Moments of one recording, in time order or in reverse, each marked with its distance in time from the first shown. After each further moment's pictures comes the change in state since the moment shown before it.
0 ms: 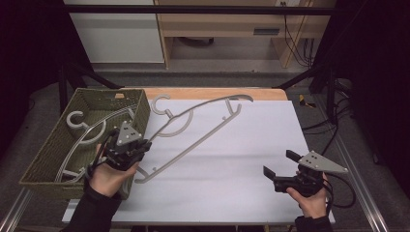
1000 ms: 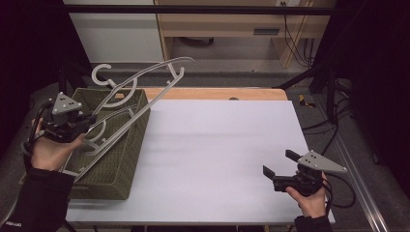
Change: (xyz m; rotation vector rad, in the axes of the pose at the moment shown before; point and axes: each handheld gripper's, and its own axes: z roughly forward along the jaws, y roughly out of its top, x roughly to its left) left arm 0.118 -0.014 -0.043 -0.022 0.223 -0.083; right arm 0.001 0.001 0.002 0.006 -0.004 0.000
